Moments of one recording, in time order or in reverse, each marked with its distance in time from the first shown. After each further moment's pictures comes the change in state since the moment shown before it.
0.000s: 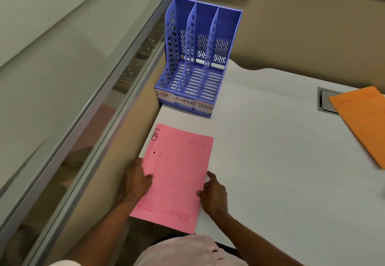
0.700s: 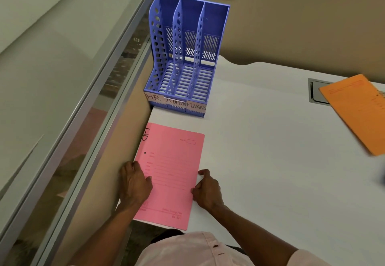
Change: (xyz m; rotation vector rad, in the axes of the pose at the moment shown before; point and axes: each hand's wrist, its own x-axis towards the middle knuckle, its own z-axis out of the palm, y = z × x) left_hand 0.015 0.009 0.009 0.283 0.025 0.068; right_hand 0.026 -0.012 0.006 0.018 -0.061 0.042
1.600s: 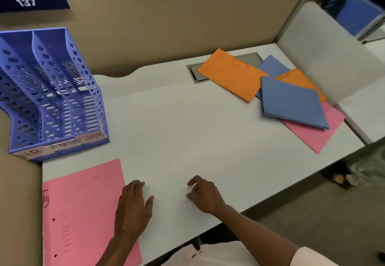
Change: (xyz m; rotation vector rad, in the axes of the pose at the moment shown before) left_hand -0.057 0.143 0.062 0.016 -0.103 0.810; right_hand -0.084 0.129 -0.110 0.171 0.280 0.208
